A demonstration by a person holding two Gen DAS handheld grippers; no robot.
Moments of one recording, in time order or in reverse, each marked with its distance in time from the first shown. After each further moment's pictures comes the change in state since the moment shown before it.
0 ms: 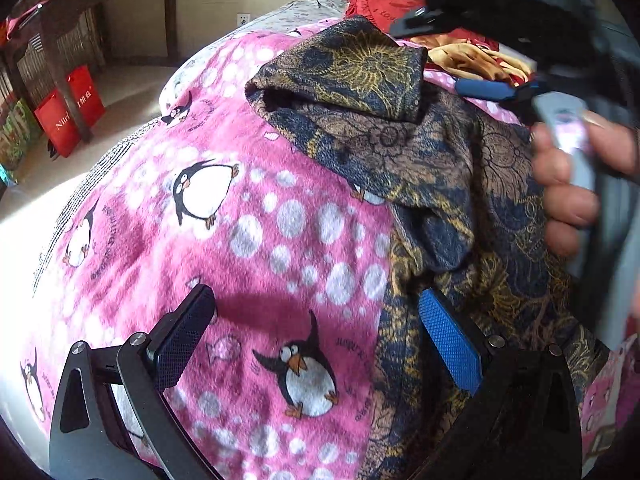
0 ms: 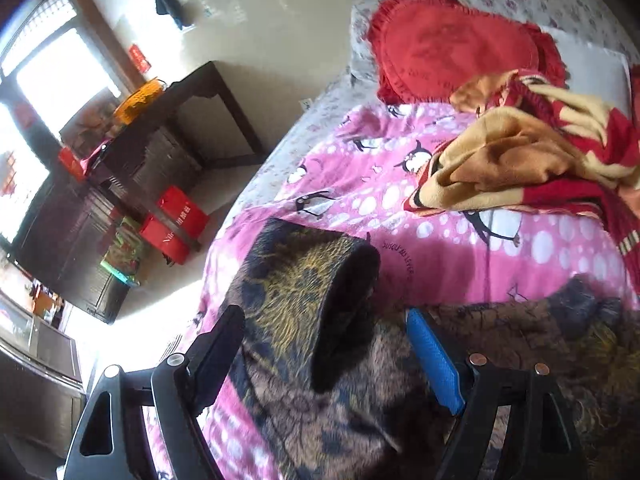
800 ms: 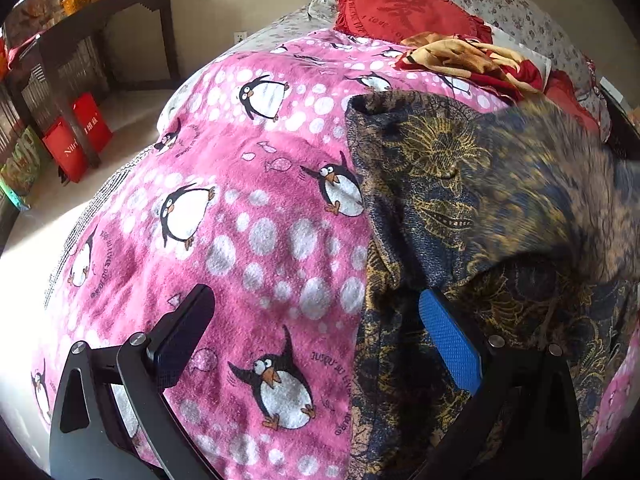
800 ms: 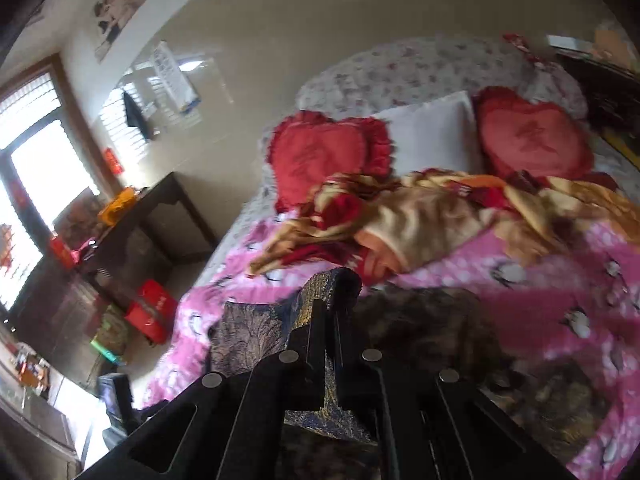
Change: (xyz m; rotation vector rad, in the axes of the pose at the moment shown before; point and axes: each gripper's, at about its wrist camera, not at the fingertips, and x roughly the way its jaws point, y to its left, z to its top) left arm 0.004 -0.036 -0.002 0.074 -0.049 0.074; right arm -0.308 -0.174 -0.091 0.159 -0.330 -0.148
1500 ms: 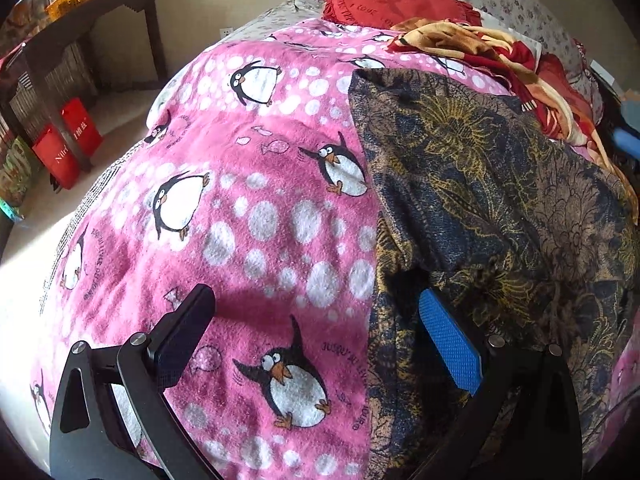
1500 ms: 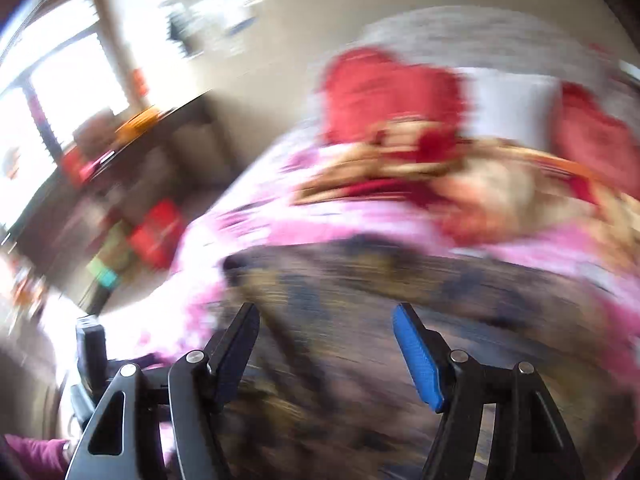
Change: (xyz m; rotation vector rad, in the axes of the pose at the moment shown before) left arm 0.010 0.008 -0.007 0.047 0.023 -0.032; right arm 0.135 0.105 -0.035 -0.272 0.207 0.161
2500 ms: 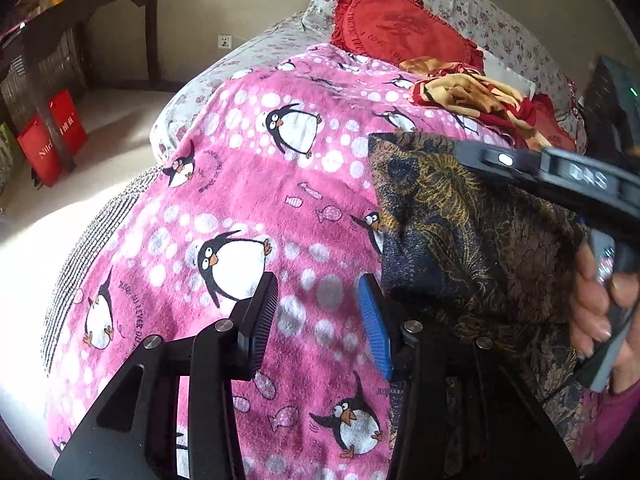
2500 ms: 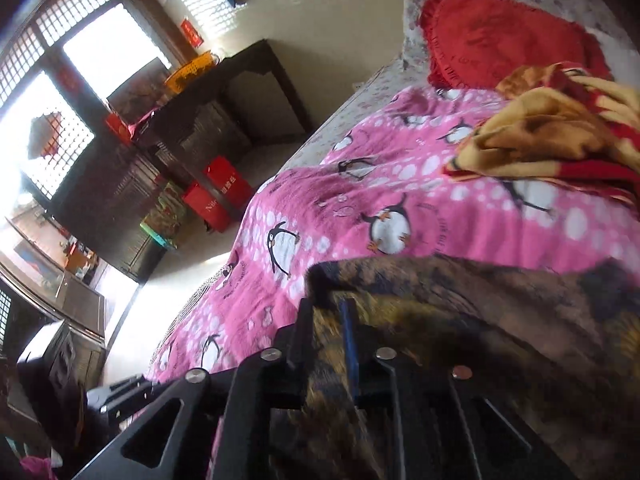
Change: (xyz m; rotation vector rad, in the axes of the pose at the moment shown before) left arm -0.014 0.056 0.040 -0.053 -0.056 -0.112; right arm 0.127 0.063 0.023 0.000 0.131 0.184
